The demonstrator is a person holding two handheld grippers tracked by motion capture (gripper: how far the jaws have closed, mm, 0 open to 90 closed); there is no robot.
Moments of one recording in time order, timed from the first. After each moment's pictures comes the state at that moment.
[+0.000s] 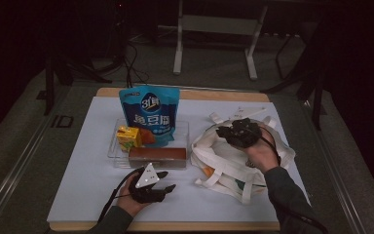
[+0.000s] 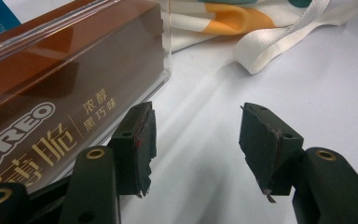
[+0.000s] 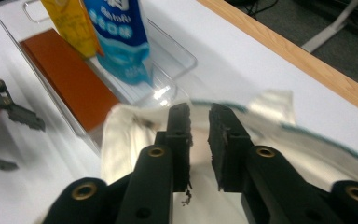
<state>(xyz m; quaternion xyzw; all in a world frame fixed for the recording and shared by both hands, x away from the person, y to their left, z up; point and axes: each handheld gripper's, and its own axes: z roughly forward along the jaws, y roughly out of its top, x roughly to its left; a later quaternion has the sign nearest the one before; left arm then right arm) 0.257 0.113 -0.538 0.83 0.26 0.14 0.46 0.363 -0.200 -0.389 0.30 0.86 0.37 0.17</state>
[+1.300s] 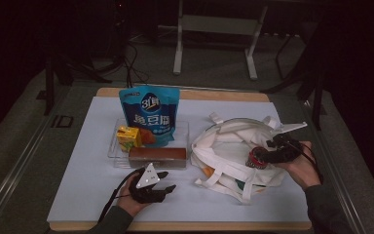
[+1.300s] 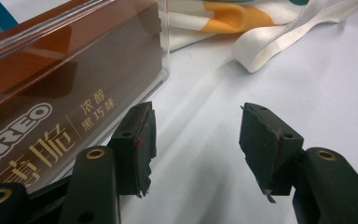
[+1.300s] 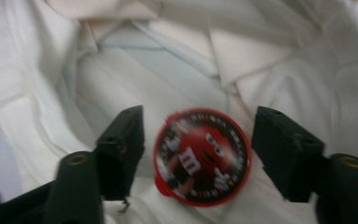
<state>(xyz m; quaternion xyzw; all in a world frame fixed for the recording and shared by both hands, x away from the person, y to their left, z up) 0.256 0.112 -0.538 0.84 0.26 0.14 0.46 0.349 -0.313 -0.423 0.41 0.85 0.28 0.16</state>
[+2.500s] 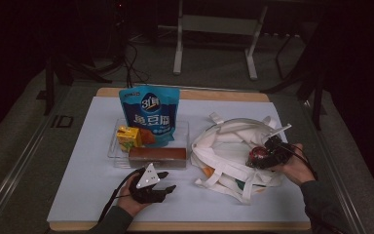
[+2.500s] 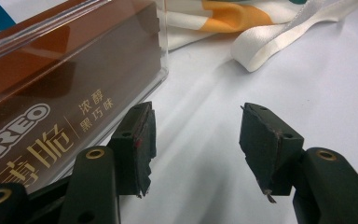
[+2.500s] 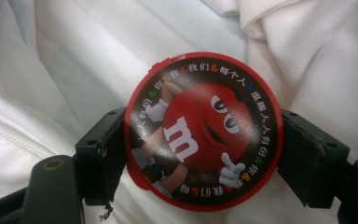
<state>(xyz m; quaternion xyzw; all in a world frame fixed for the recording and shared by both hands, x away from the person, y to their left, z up) 0.256 0.112 -0.538 0.84 0.26 0.14 0.46 0.370 -0.313 -0.463 0.41 0.88 0.20 0.10</state>
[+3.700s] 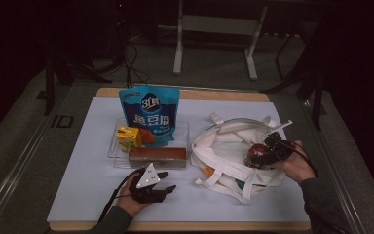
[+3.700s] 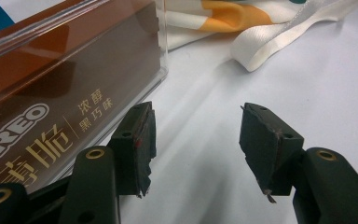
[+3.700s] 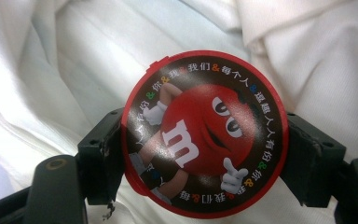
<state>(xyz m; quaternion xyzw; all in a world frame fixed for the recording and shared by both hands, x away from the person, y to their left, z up) 0.257 0.112 -0.538 0.84 0.26 0.14 0.46 0.370 -0.307 -0.448 0.42 0.88 0.22 0.09</state>
